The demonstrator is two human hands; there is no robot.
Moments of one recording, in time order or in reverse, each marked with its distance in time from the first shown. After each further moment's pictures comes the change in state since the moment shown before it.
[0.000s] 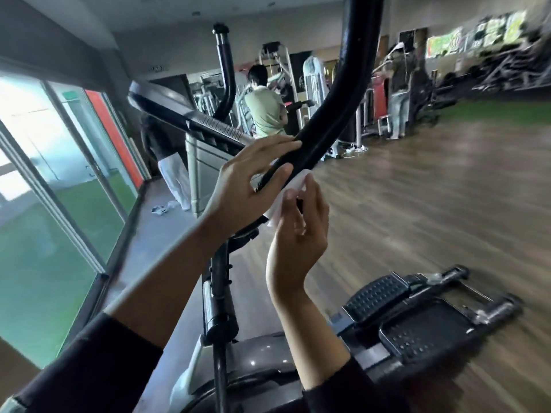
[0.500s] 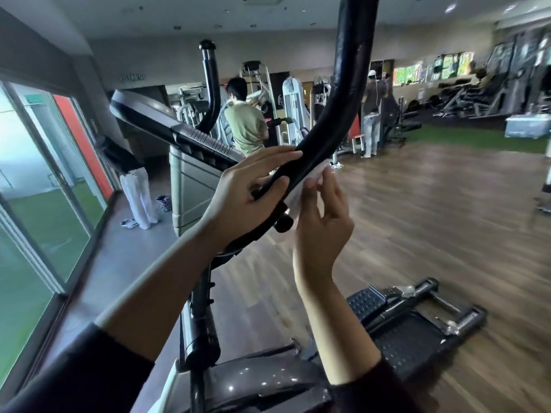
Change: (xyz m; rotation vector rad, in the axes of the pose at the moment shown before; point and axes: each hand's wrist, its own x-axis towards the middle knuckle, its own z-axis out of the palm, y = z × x) left_hand 0.010 -0.004 0.005 -0.280 -0.052 -0.106; right_hand 0.052 -0.023 -0.001 0.033 -0.019 0.041
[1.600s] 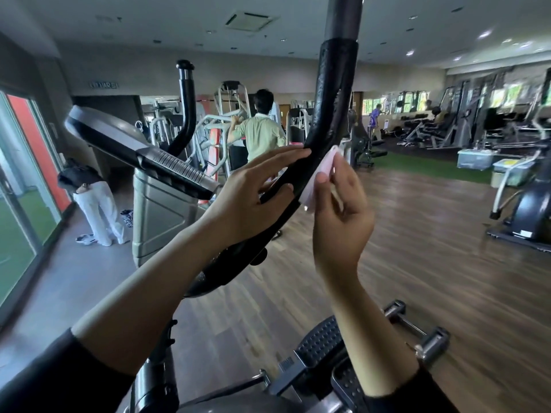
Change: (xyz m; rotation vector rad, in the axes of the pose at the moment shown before) left_hand 0.055 0.010 0.019 -0.013 -0.077 -0.037; right_hand 0.077 -0.016 -0.006 -0.171 -0.156 -0.235
